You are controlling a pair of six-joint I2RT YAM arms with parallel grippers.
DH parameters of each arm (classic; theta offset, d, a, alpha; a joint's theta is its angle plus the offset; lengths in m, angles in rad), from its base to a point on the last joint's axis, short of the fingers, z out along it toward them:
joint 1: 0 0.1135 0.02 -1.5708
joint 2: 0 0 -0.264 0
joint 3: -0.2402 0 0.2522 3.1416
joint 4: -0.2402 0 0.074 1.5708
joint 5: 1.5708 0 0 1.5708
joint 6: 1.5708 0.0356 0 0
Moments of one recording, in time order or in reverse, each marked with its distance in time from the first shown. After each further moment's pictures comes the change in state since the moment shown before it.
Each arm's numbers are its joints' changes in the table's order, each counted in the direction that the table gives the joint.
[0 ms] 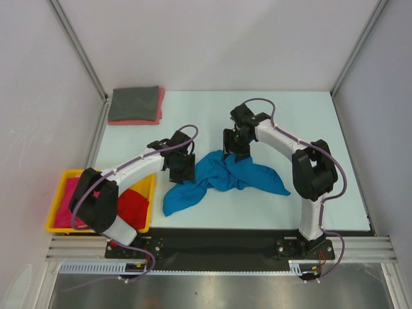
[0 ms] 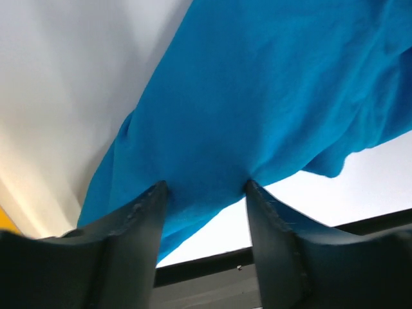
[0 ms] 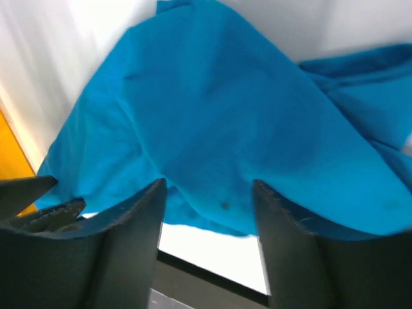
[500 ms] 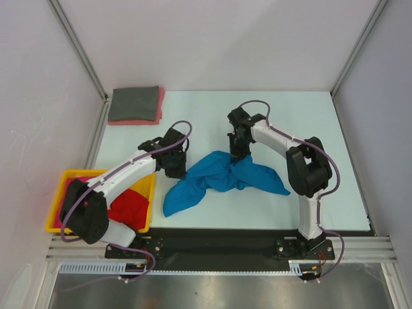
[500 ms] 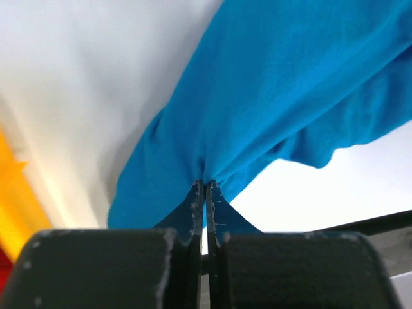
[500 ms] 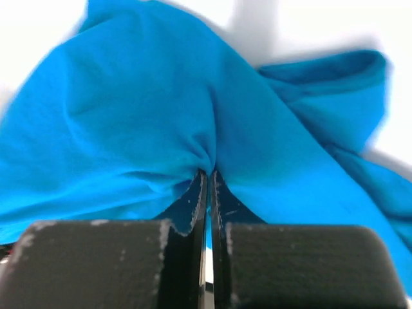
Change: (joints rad) left arm 0.014 -0.089 0.019 -0.018 -0.039 0.022; right arm 0.027 0.090 -0.040 -0.027 0.076 -0.068
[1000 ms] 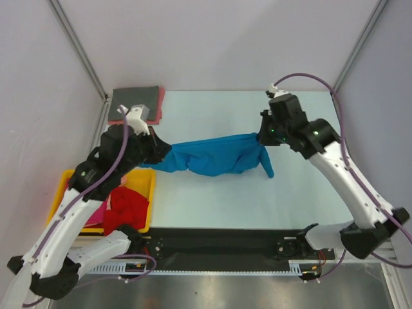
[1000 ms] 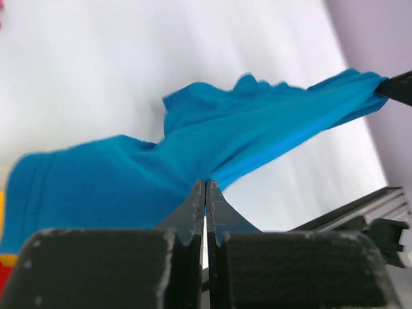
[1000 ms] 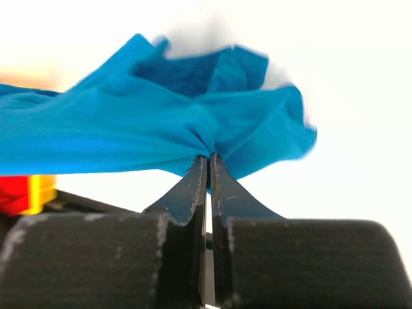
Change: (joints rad) left arm -0.008 -0.517 -0.230 -0.059 -0.080 0.047; right arm 0.029 -0.653 0.000 -0.171 0.310 -0.014
